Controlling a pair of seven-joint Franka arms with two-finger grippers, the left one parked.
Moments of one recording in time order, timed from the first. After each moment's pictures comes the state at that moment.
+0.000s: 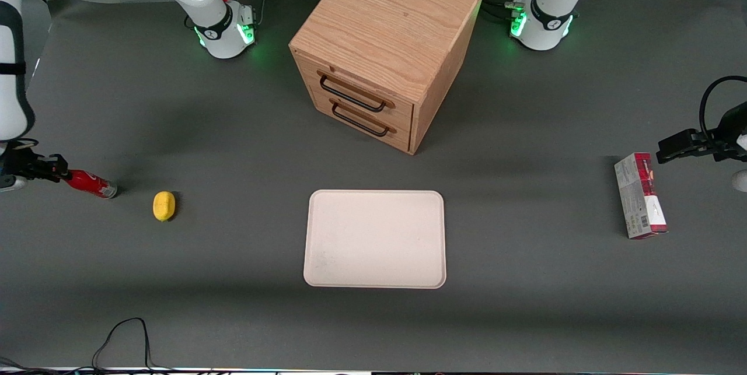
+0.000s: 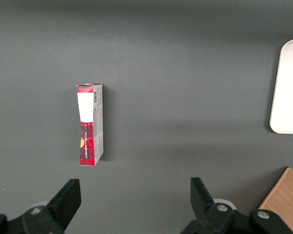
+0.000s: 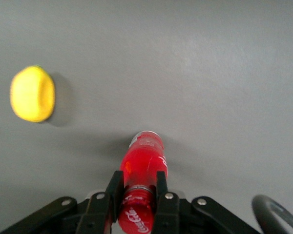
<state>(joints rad) -0.01 0.32 -0.55 -1.88 0.25 2.15 -0.85</state>
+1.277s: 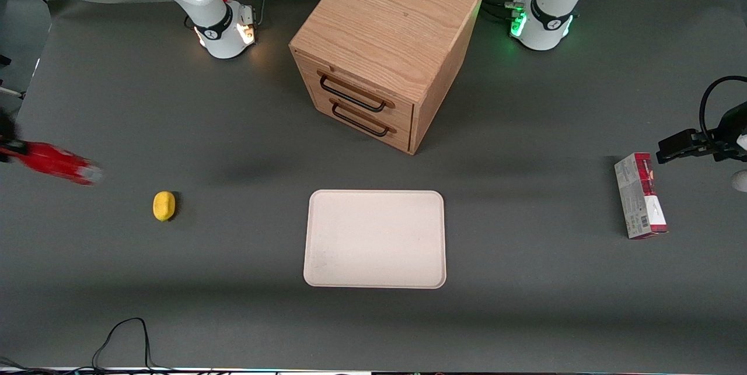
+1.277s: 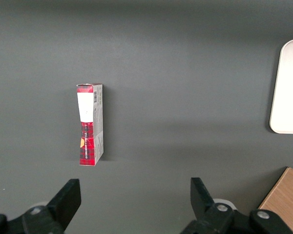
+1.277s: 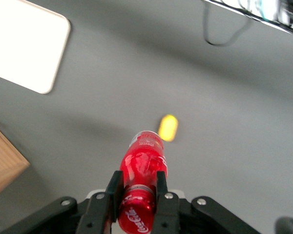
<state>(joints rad) 0.33 0.32 -0.49 -1.08 0.19 1.36 -0.44</state>
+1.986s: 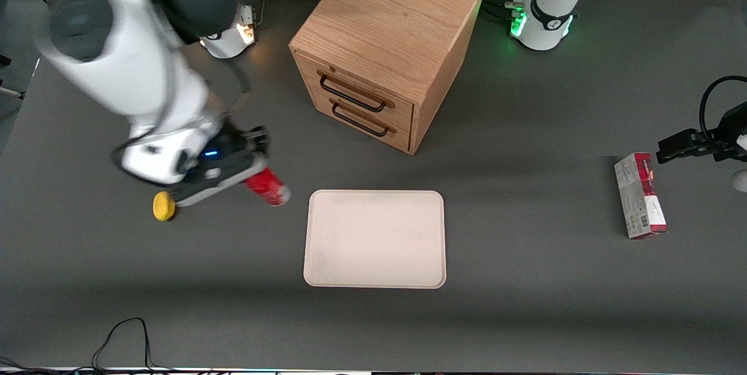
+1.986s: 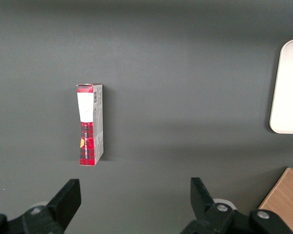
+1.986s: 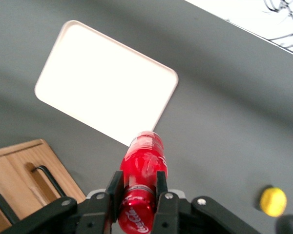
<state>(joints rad) 0.59 0.51 -0.17 -0.96 0.09 1.55 0.01</state>
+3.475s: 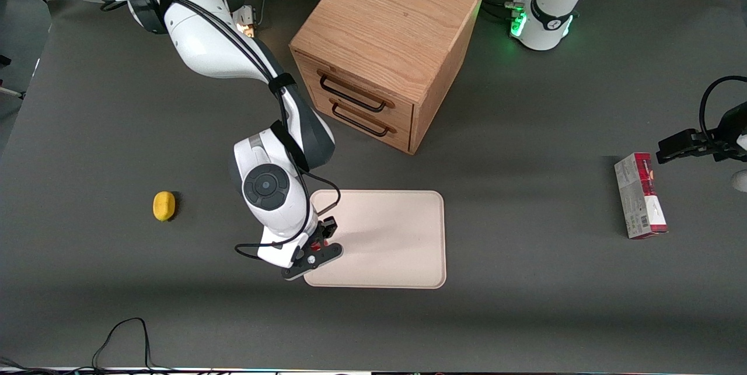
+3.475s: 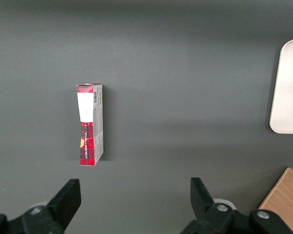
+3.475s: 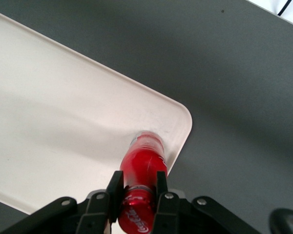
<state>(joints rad) 0.57 0.93 -0.17 -0.95 0.09 1.96 0.03</state>
